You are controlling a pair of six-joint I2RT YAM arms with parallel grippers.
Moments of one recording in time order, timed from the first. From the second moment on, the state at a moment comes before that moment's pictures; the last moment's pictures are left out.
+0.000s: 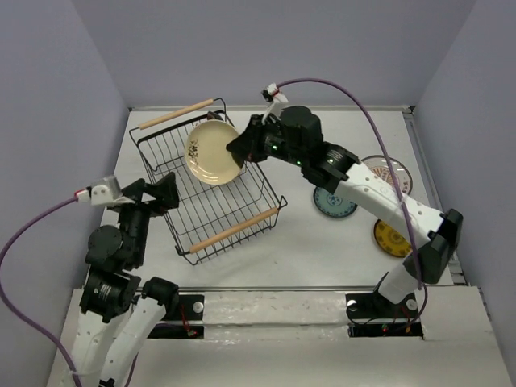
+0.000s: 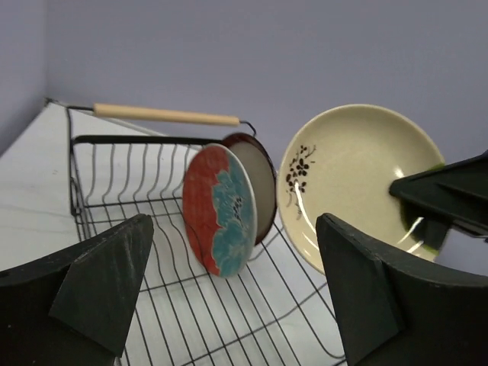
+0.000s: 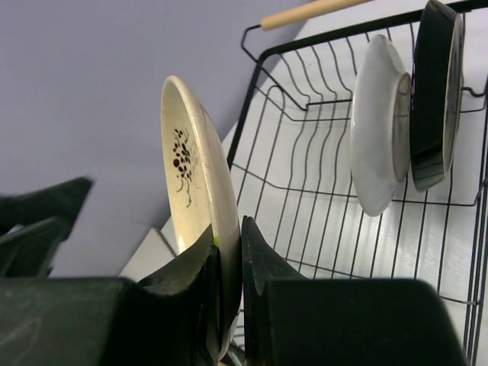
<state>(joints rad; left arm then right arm) -0.37 0.37 0.77 -0.28 -0.31 -0.39 0.84 1.55 1.62 -0.23 -0.13 0.61</state>
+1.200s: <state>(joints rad) -0.42 0.22 0.69 -0.29 -0.51 -0.38 1.09 2.53 2.45 -0.14 0.92 -0.09</state>
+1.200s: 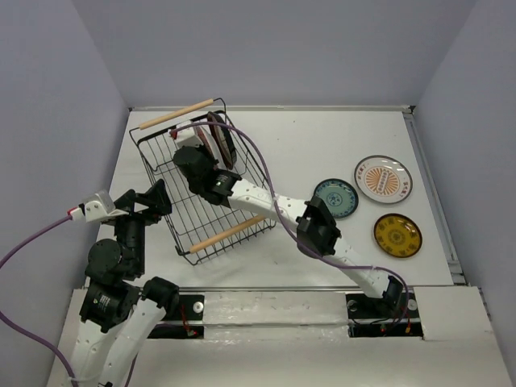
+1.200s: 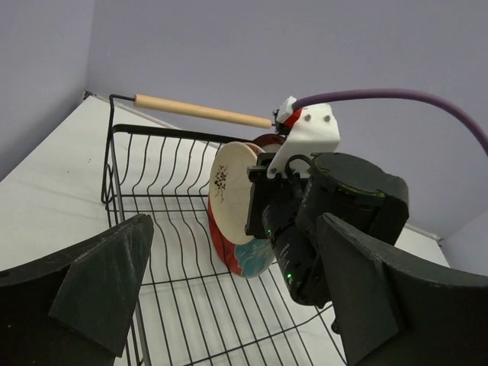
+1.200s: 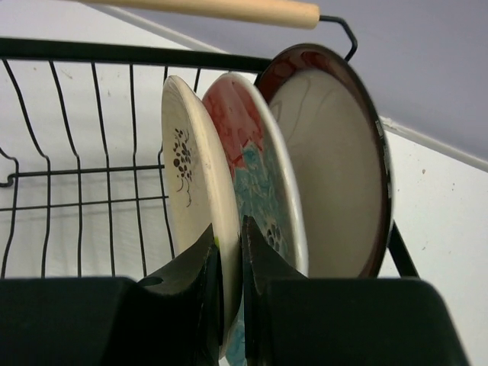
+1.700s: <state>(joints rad) -0.43 0.22 0.69 -0.29 -0.51 -0.38 1.09 2.60 2.44 -0.14 0.92 -0.10</state>
